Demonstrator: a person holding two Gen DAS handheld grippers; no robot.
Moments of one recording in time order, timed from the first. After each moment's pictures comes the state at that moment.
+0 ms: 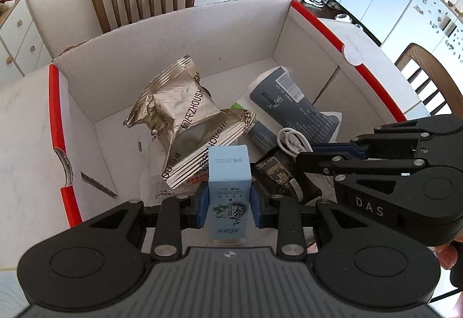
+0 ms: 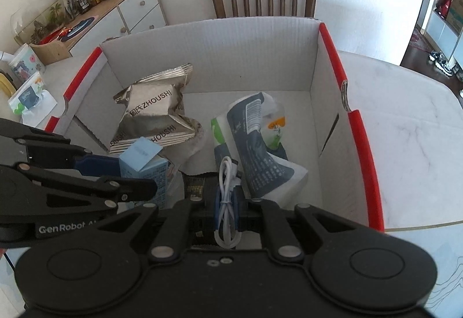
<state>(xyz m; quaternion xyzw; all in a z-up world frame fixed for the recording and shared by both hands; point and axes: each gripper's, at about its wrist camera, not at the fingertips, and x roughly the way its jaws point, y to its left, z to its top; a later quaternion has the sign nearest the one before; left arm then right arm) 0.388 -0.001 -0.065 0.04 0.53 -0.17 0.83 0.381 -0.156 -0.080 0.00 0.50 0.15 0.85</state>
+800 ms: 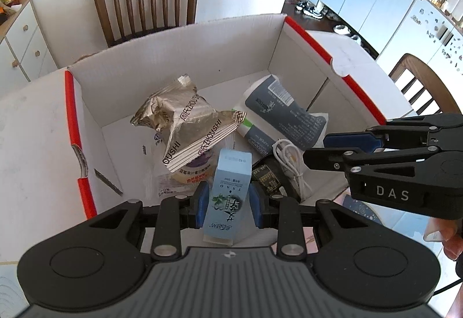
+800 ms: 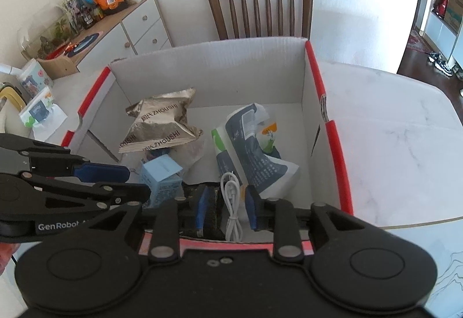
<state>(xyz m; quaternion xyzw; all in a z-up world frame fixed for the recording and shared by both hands) 0.373 0.003 -0.047 0.02 0.51 -0.17 0.85 0.374 -0.172 -0.056 0.02 0.48 0.16 0.86</state>
